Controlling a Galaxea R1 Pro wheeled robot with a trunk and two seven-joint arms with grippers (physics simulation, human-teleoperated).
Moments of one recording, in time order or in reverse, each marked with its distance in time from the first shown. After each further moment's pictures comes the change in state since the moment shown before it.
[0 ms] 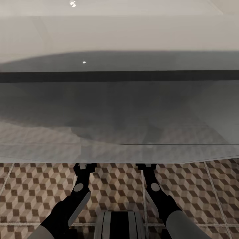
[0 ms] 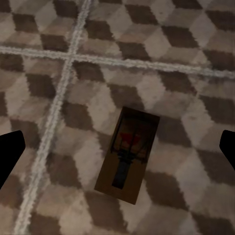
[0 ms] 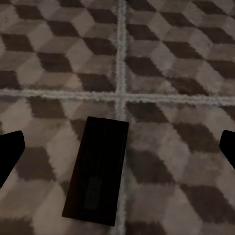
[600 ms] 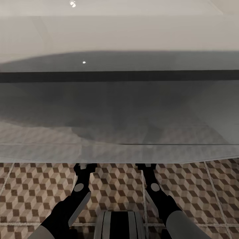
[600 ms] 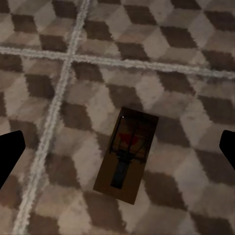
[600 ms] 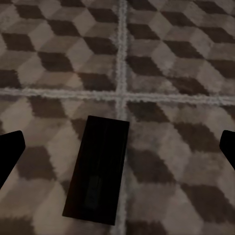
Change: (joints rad) left arm 0.000 -0.003 0.000 0.000 -0.003 0.000 0.000; right arm 0.000 0.000 0.000 0.002 0.001 0.000 0.001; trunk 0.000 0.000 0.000
